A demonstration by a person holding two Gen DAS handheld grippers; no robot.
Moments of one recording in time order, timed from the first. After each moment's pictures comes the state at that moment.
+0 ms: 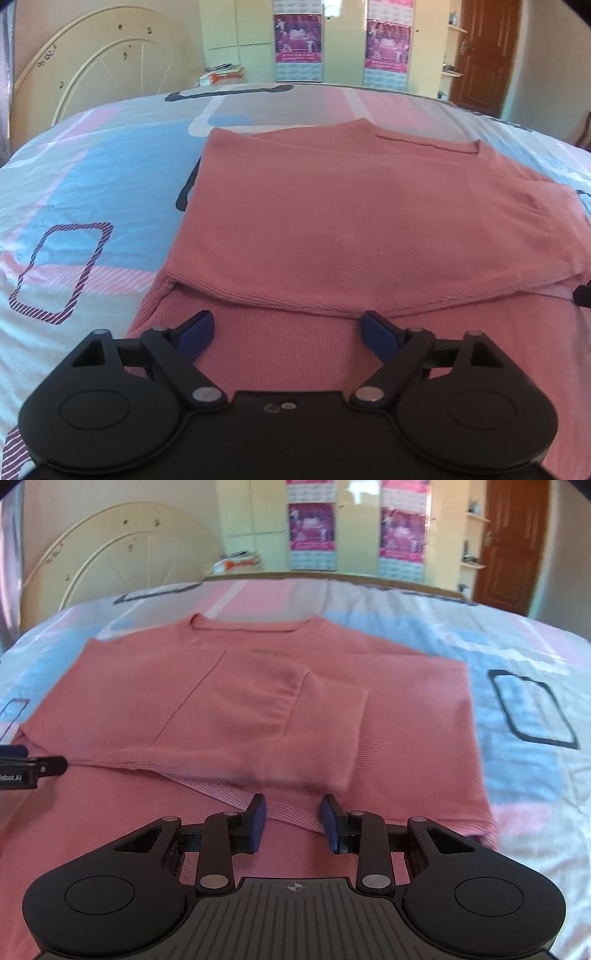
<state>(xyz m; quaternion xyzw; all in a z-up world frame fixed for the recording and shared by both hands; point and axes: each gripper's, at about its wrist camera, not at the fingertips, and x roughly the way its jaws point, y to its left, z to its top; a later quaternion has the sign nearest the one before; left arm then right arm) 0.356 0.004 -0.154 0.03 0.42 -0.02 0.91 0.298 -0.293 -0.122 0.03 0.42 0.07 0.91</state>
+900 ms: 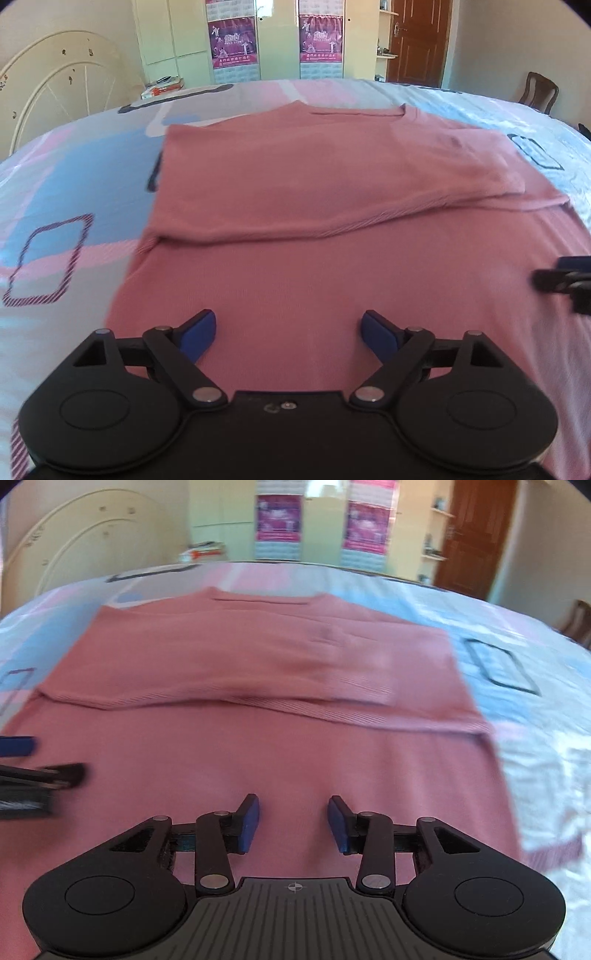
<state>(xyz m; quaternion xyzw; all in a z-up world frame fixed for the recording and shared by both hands) 0.302 0.015 -0.159 0.08 0.42 -0.11 0.90 0.224 -0.221 -0.122 0.00 0.43 -0.01 0.90</state>
